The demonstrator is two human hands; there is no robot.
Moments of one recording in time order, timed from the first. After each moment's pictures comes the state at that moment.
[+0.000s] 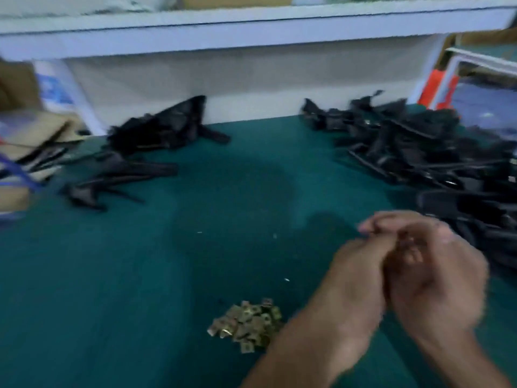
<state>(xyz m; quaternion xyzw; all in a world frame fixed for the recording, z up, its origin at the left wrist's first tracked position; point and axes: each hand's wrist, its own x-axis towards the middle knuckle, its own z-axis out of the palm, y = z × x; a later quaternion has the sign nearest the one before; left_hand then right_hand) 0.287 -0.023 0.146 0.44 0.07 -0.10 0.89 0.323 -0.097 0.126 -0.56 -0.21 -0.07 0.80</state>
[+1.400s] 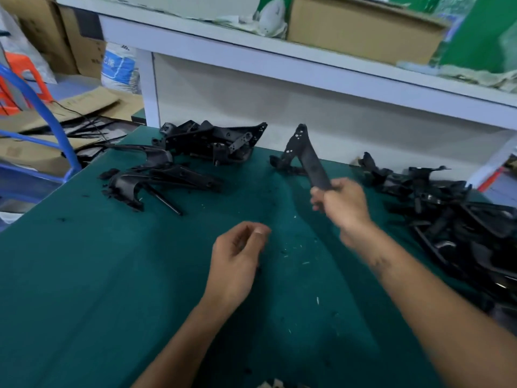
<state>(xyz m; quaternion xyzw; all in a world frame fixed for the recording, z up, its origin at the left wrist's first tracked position) 0.292 0.199 0.078 0.65 0.20 0.34 0.65 0.485 0.118 0.143 -0.83 -0.16 0.07 0.53</state>
